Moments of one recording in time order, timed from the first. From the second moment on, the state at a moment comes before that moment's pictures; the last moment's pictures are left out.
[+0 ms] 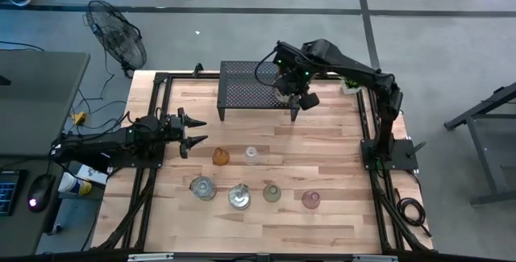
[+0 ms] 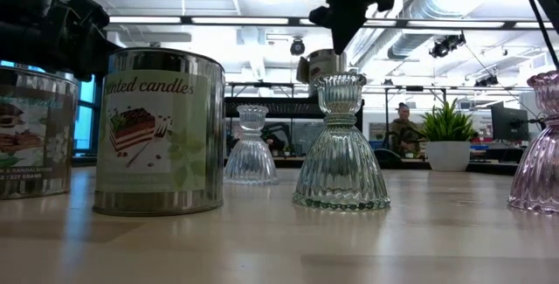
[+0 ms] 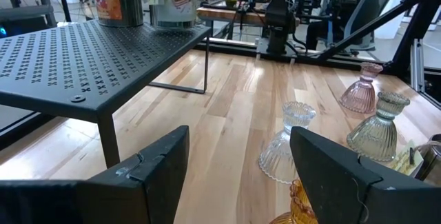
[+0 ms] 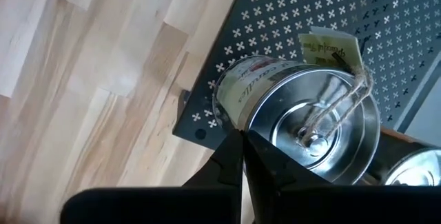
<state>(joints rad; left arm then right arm) 0.15 0.11 0.01 0.01 -0.04 -0.08 -0.41 1.89 2.08 -1.48 0.02 -0.87</state>
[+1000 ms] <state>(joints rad) 0.15 0.11 0.01 0.01 -0.04 -0.08 -0.44 1.90 2.08 -1.49 0.05 -0.84</state>
